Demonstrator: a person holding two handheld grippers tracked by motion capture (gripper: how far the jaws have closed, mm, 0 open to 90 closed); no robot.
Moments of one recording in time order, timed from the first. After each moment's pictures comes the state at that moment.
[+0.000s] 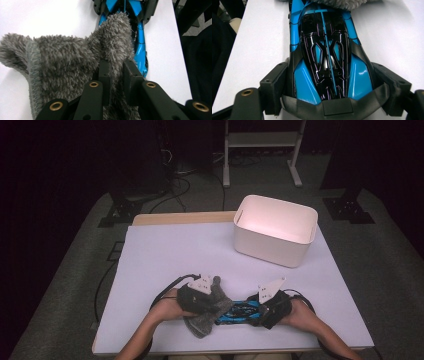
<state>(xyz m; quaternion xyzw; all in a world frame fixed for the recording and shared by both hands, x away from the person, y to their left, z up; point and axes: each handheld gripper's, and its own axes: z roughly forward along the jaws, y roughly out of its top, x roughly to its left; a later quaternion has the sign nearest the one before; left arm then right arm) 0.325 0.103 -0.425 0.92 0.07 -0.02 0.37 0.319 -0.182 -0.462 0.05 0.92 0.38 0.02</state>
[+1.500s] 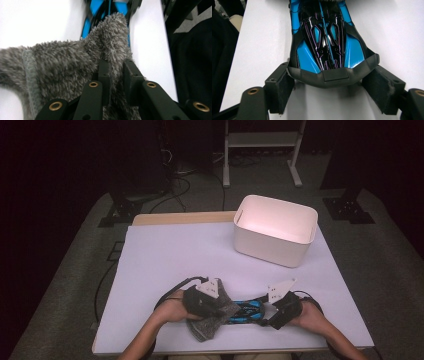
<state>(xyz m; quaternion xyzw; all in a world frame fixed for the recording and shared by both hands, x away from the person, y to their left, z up) 0.317 0.080 -0.415 0.93 0.05 -0.04 0.35 0.312 -0.206 -0.458 0.08 0.92 0.38 0.02</state>
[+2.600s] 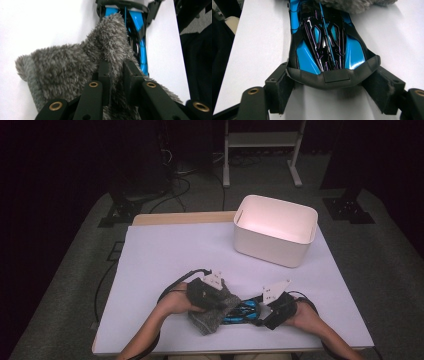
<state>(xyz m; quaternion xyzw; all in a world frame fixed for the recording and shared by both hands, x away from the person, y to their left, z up) 0.337 0.072 -0.411 0.94 0.06 -0.03 0.34 0.312 -0.192 -0.460 0.07 0.92 0.38 0.03</state>
